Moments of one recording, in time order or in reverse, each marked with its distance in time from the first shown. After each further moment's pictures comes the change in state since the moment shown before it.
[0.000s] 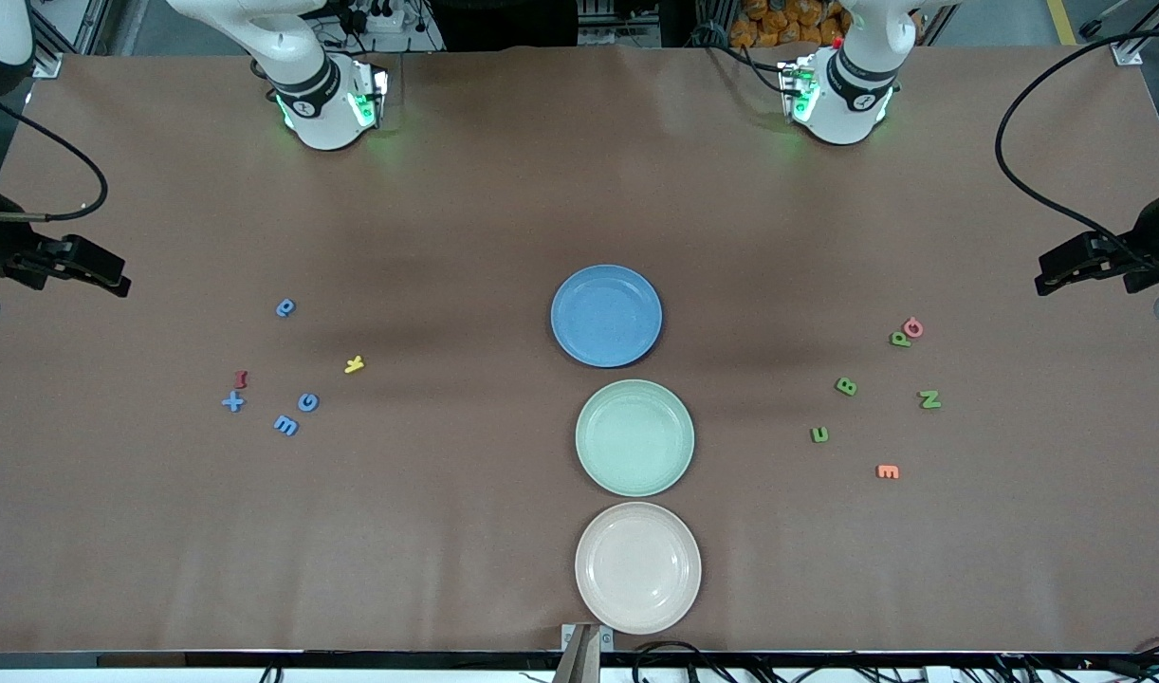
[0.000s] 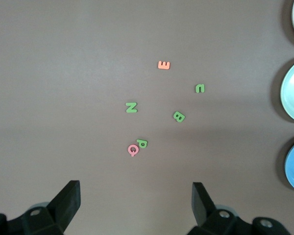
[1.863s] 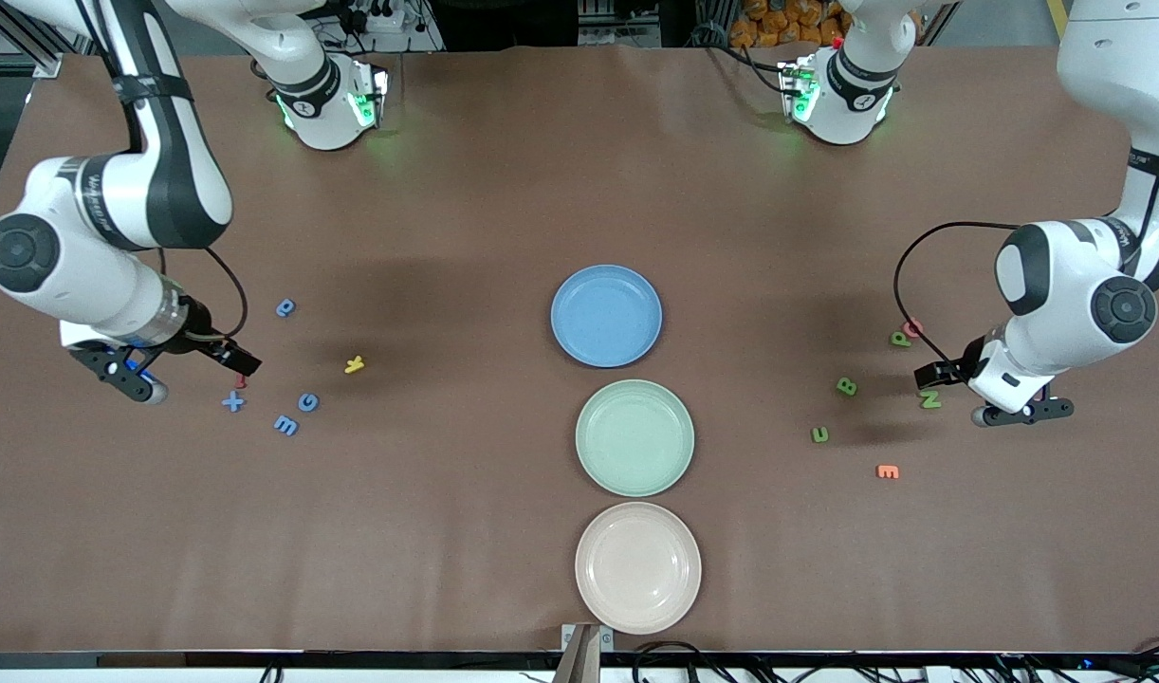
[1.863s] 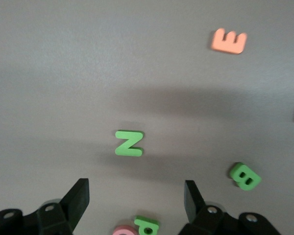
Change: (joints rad) left arm 0.073 0.285 0.014 -0.537 0.030 0.807 -0.062; right arm 0.039 0.101 0.016 -0.470 0.006 0.518 0.591
